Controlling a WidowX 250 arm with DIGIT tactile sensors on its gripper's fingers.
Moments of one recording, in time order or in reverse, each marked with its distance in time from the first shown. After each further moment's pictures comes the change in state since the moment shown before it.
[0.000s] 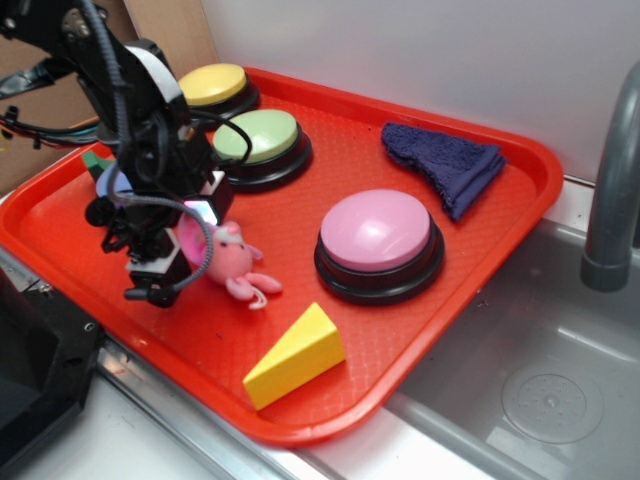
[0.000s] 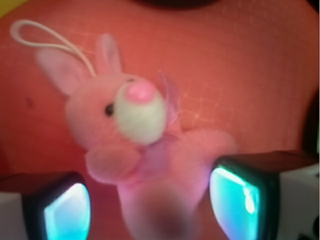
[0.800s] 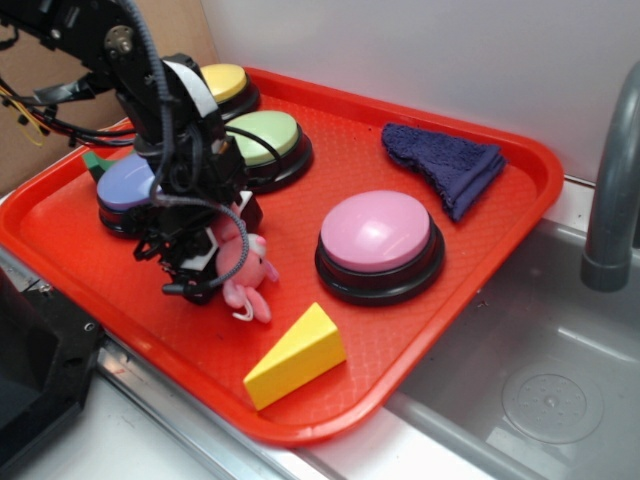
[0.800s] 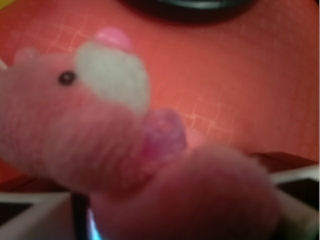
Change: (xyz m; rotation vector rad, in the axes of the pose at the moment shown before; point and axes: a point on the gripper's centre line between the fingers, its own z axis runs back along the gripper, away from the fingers) arm 0.016 0.005 -0.013 -0.024 -0.042 -0.035
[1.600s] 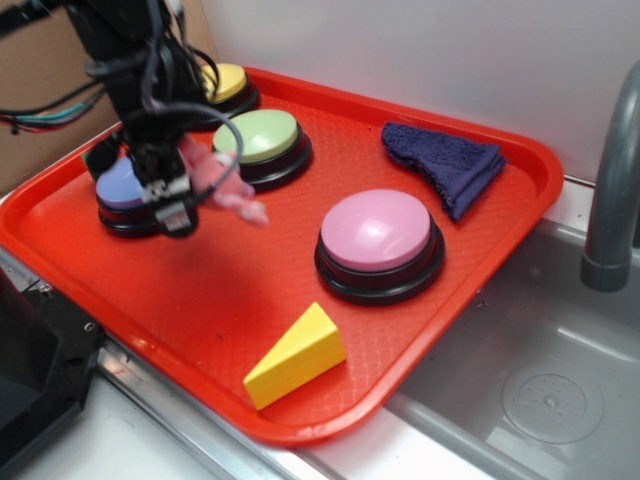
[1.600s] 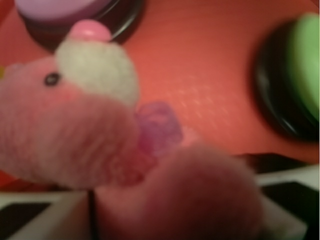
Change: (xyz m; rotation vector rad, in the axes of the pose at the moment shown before) arm -0.015 0.003 0.070 -0.057 0.008 0.693
